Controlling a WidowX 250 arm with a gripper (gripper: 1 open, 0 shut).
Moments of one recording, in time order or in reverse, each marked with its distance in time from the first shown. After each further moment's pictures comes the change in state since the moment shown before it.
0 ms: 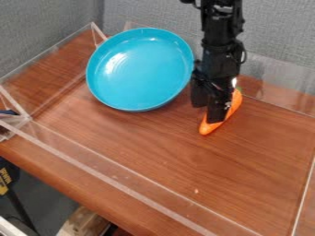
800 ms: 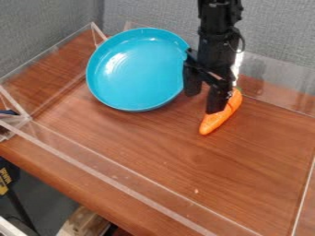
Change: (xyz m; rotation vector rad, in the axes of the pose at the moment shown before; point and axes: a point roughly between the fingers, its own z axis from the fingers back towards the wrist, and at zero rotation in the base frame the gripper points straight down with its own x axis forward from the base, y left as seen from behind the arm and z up) arm 0.003 -0.002 0.015 0.056 -0.023 0.172
